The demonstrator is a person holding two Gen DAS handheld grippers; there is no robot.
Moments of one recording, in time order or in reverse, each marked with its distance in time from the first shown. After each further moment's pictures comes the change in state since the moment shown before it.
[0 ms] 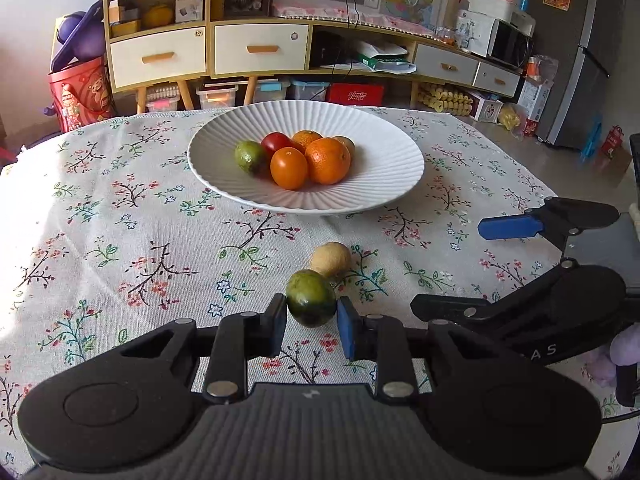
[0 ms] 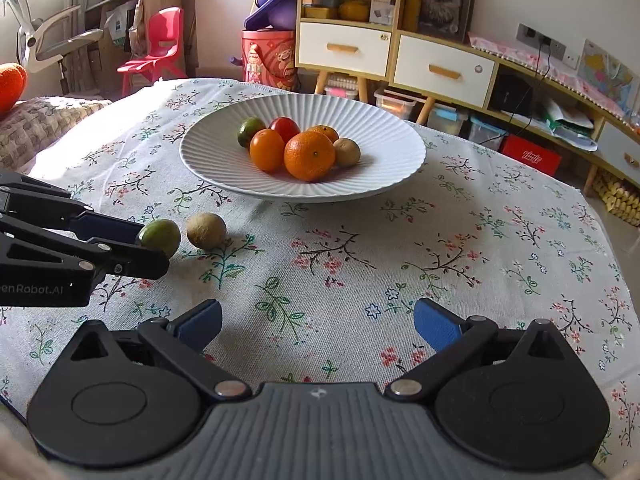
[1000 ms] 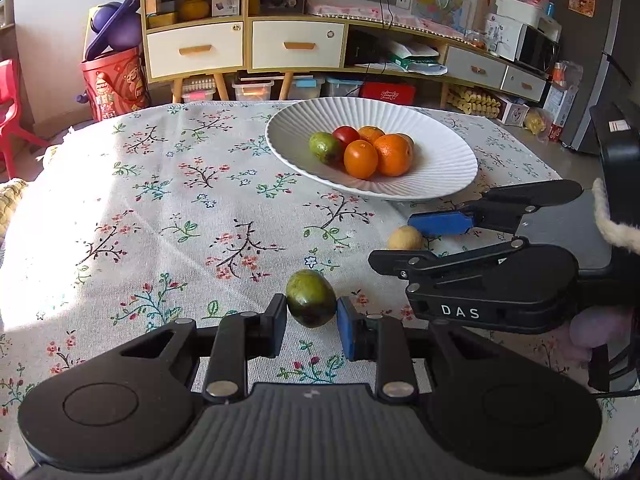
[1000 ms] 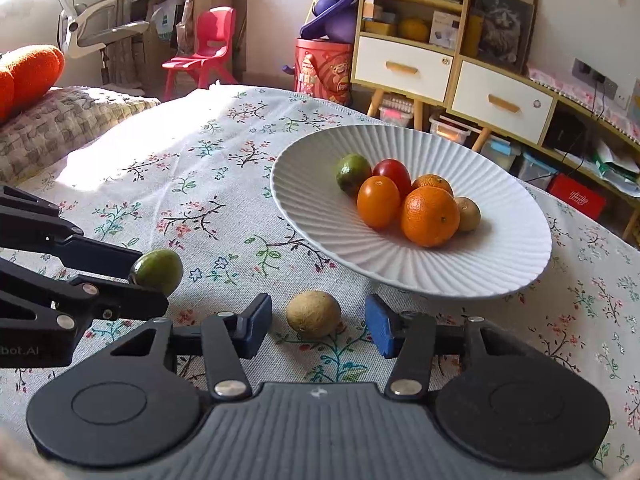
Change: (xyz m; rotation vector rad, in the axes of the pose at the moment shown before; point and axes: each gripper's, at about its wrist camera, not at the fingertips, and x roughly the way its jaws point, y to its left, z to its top) left arm -0.022 0.041 -0.012 -0.035 0.012 0.061; right arm 0.025 0.045 0.027 -0.101 -0.038 0.090
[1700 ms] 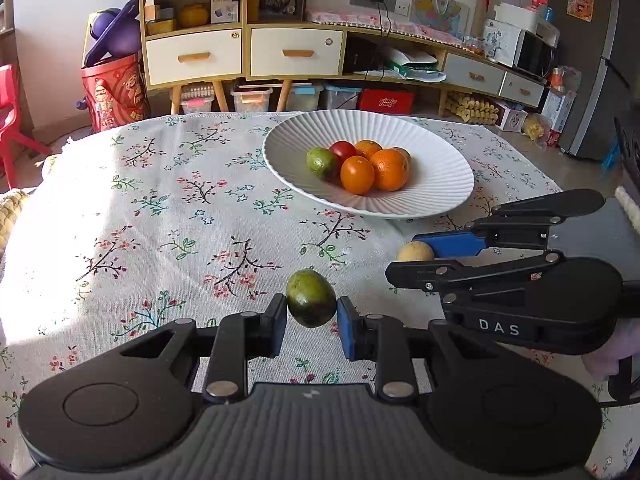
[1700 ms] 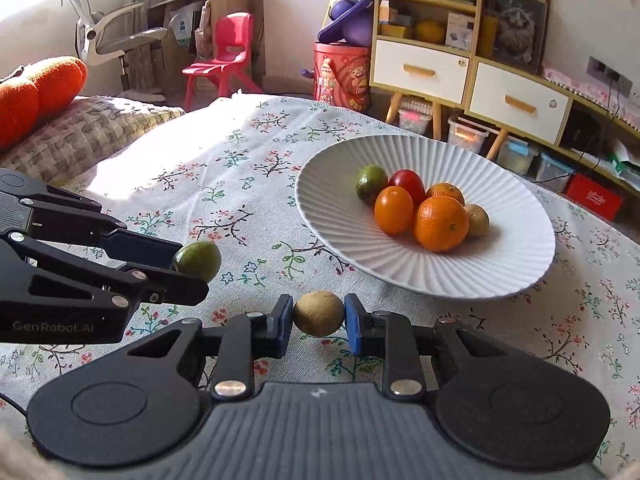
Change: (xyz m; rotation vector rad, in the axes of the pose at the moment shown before) left arm -0.004 -0.002 0.012 0.001 -0.015 -0.005; right arm -0.020 -0.003 0.005 0.011 -0.004 0.069
